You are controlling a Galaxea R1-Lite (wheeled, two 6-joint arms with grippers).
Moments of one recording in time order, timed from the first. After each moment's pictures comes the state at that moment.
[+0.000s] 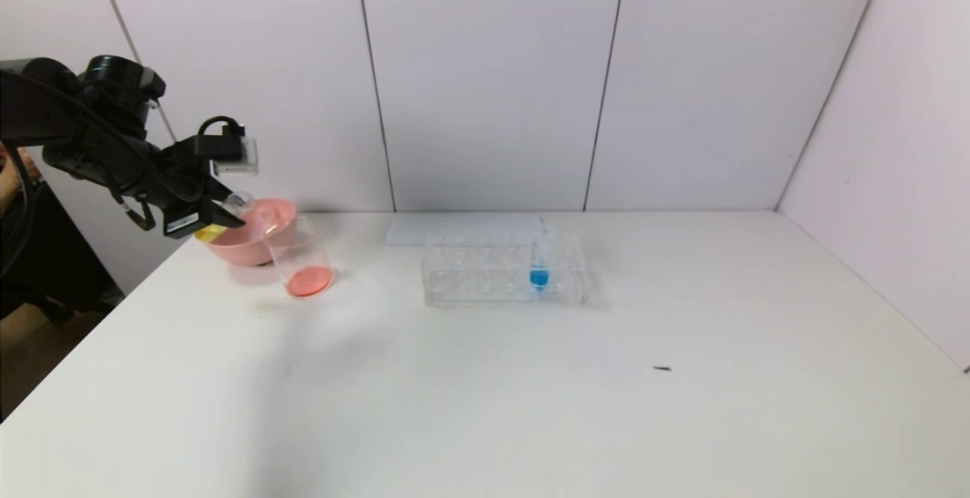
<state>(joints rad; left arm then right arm) 0.16 2.07 -1.94 0.73 -0.32 1.34 0.00 0.00 0.00 0.00 0.00 0.00</state>
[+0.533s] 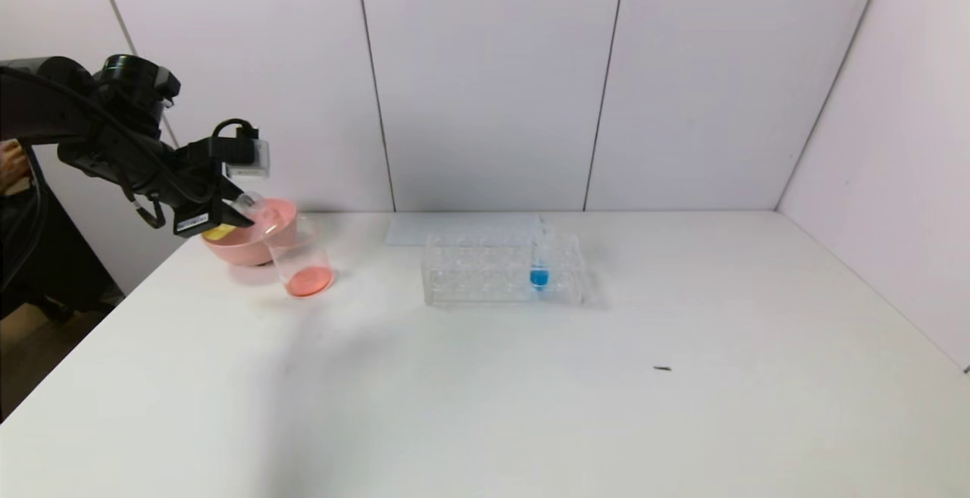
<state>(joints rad) 0.14 2.08 -1.96 0.73 -0.30 1.37 0.00 0.00 0.00 0.00 0.00 0.00</state>
